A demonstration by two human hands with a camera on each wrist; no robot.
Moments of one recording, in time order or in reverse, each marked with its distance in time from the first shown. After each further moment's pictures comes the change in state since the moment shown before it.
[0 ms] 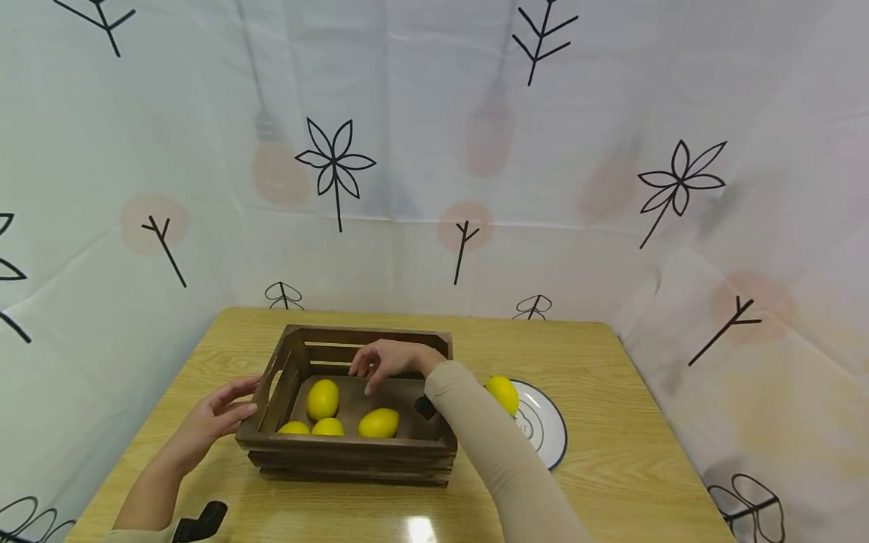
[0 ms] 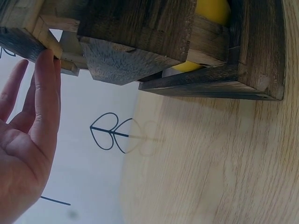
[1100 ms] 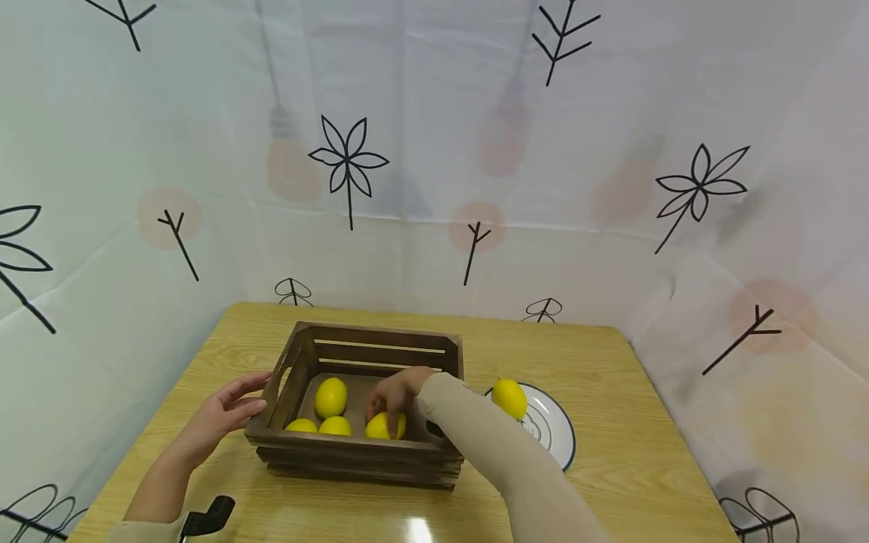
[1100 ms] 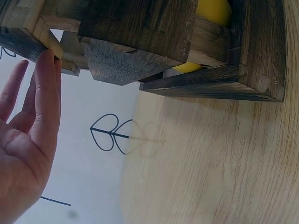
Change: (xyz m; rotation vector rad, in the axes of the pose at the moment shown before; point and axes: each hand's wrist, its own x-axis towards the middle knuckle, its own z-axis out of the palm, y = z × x) left_hand 0.003 -0.002 -0.004 0.000 -0.004 0.013; right_hand 0.018 0.014 0.035 -0.215 -0.303 0.444
